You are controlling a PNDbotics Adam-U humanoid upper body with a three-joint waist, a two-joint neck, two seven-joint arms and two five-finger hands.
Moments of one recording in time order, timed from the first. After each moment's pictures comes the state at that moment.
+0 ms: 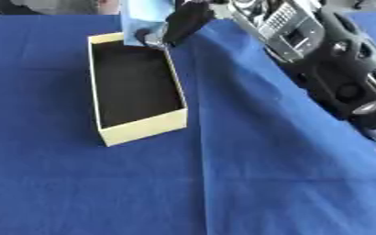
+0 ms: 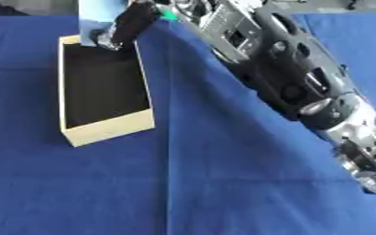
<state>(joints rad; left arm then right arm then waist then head) -0.33 0.25 0.10 -1.98 -0.06 -0.29 0.54 -1.12 -0.68 0.48 -1.60 0.46 0.53 0.71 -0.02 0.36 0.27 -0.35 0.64</state>
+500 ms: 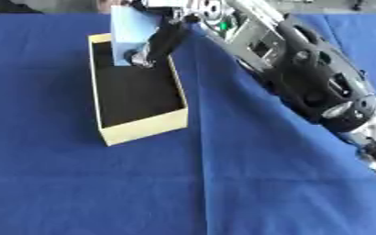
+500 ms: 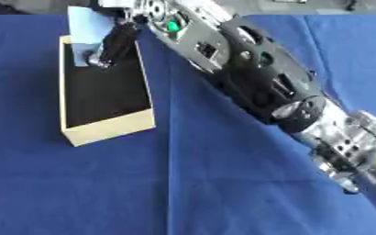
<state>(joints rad) -0.34 0.25 0.10 -1.98 -0.06 -0.29 0.53 -1.13 -0.62 0.52 -1.49 0.51 0.48 0.76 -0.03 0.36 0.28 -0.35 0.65</state>
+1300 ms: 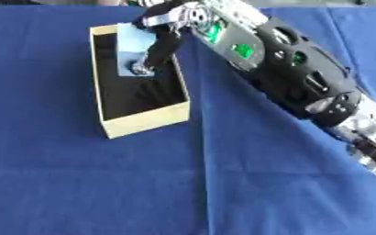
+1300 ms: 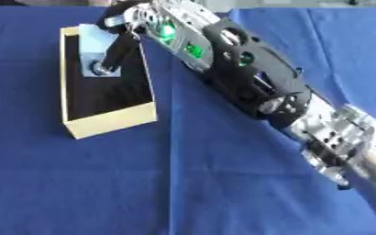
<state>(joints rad) -0.34 0.25 0.10 -1.98 -0.06 -0.28 0.52 -1.13 -0.59 0.54 -1.35 0.64 0.35 0.89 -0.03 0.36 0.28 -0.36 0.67</state>
